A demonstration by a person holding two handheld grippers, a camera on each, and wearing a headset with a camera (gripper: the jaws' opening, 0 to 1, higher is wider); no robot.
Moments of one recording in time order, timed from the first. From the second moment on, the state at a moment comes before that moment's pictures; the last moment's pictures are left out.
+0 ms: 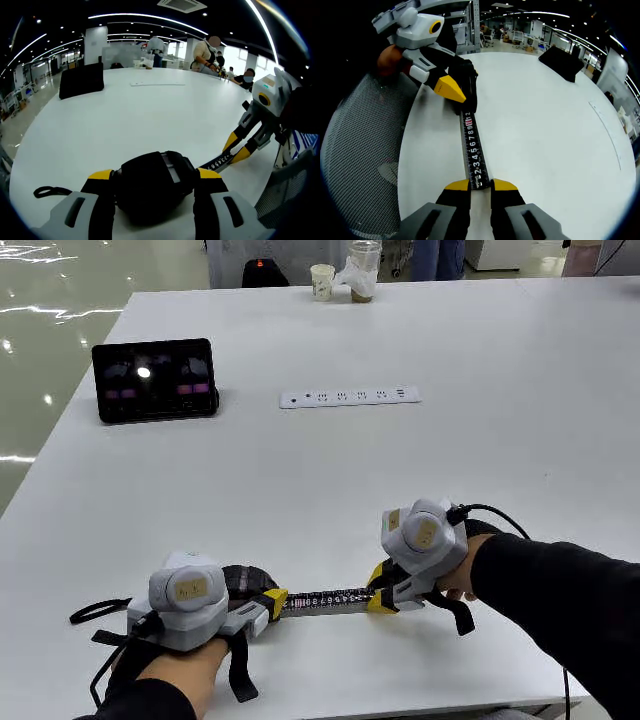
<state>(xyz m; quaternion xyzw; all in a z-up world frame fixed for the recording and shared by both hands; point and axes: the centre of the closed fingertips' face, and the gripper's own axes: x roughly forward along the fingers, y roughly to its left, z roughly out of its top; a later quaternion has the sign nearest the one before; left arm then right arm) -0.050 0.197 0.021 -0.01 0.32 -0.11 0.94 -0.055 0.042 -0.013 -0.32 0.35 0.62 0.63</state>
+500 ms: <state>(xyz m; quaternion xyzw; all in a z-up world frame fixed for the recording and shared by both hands) -0.052 0.195 0.022 -0.01 0.32 -0.11 0.94 -0.056 0.051 -0.013 -0.32 0.34 0.62 0.63</state>
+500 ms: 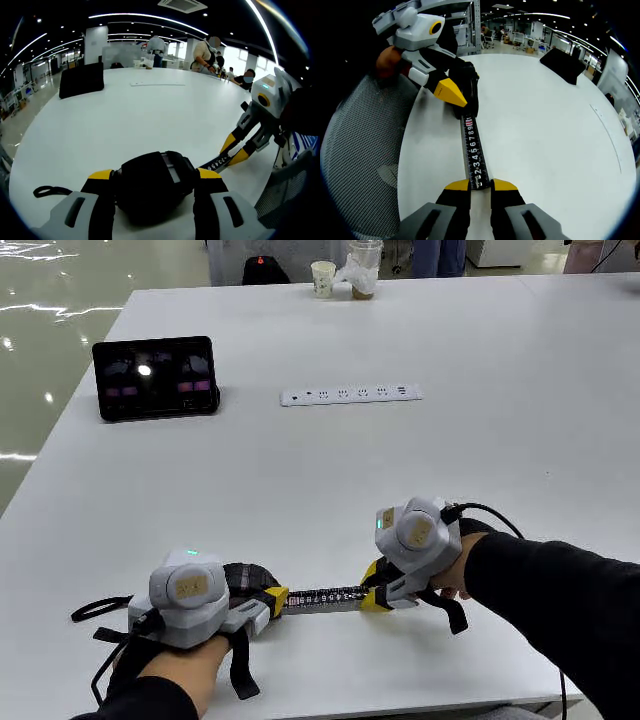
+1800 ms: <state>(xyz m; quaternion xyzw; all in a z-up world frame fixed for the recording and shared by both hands) -0.052 0.196 0.021 -0.01 0.32 -0.11 0.94 -0.056 0.075 -0.015 -0.31 0.33 0.63 0.63</state>
